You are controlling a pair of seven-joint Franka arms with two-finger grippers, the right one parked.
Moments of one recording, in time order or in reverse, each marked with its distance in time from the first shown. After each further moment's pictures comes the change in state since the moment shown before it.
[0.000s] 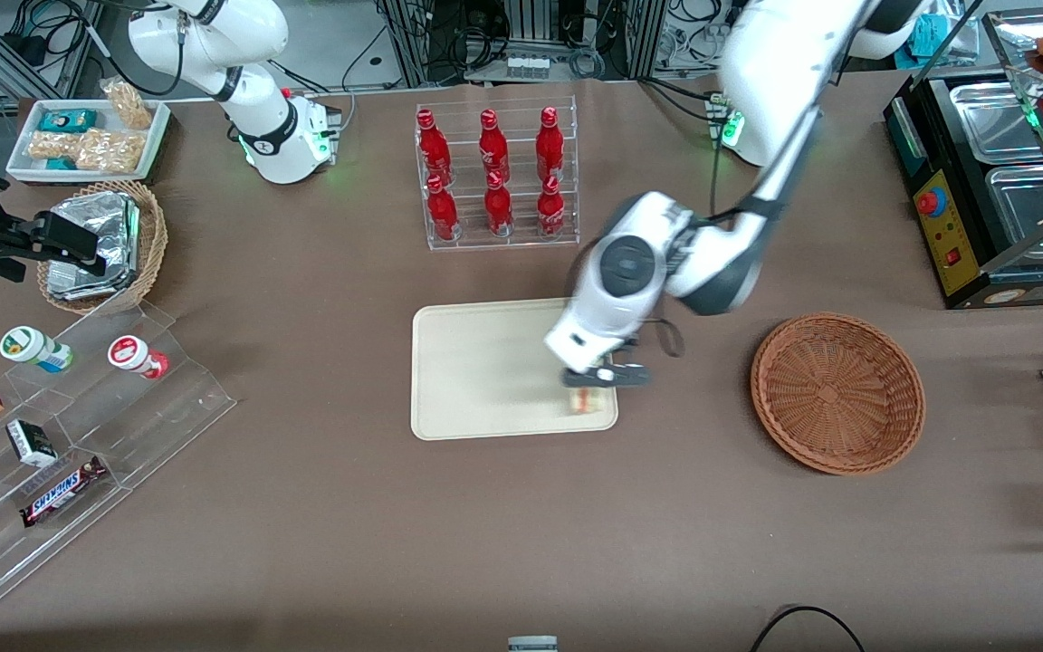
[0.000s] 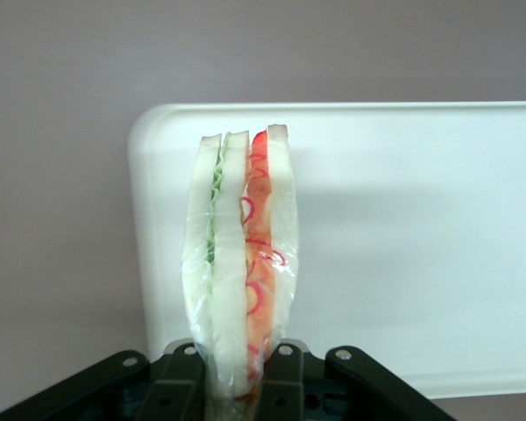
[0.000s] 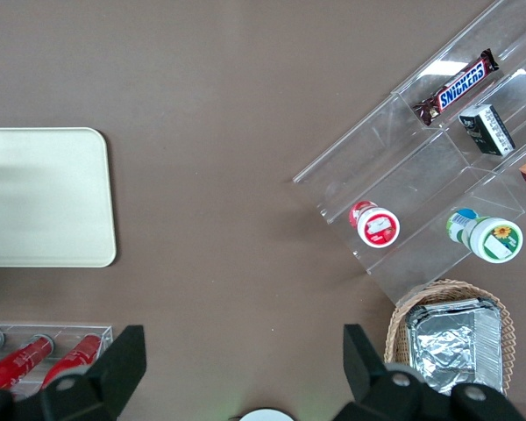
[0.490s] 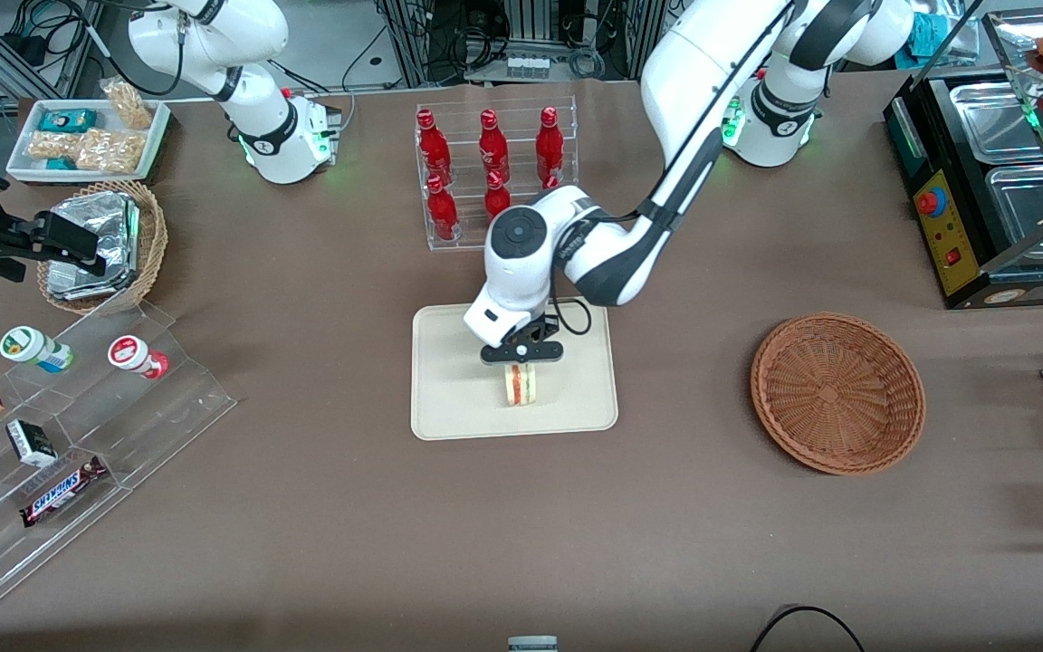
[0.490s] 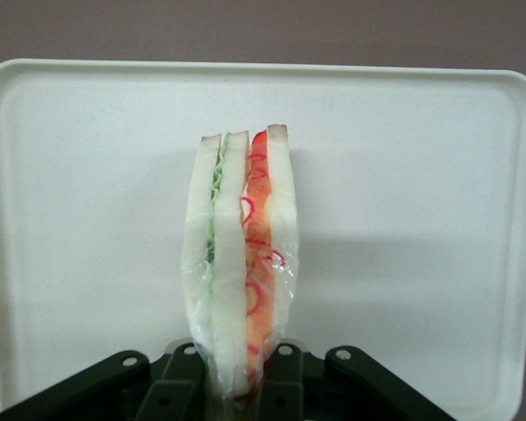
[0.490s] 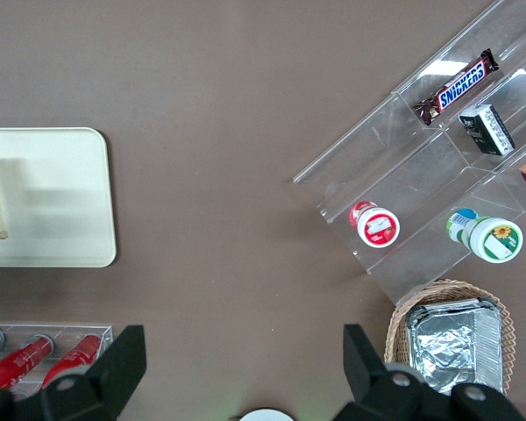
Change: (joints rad) arm -0.140 0.133 0.004 0.117 0.171 0.052 -0.249
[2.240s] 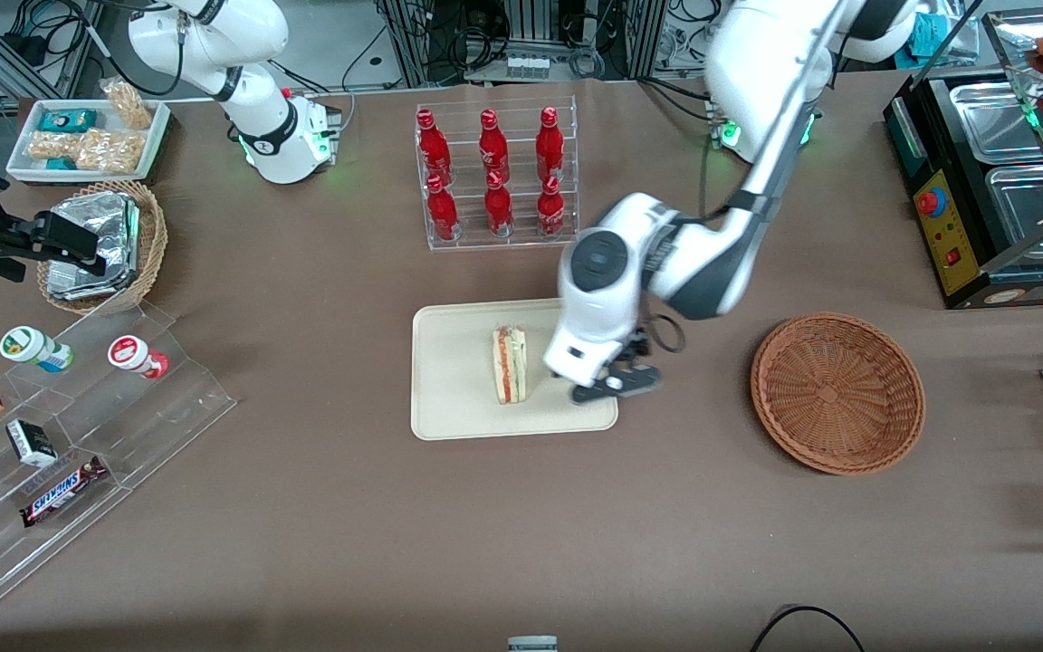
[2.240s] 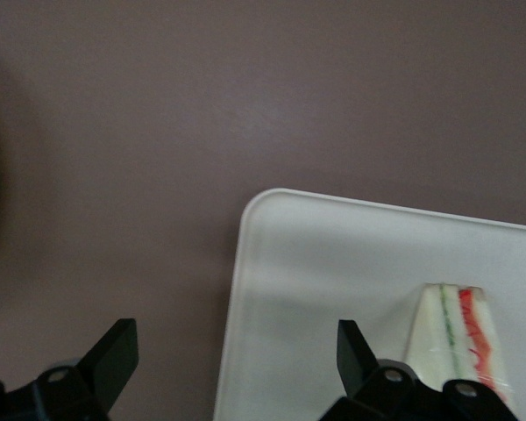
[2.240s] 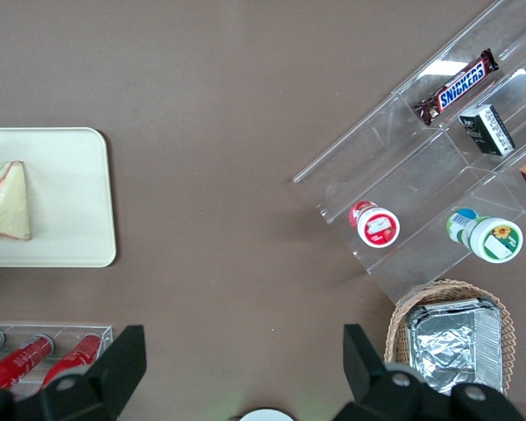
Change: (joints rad) arm 0.172 -0.192 0.101 -0.102 -0.057 -0.179 0.170
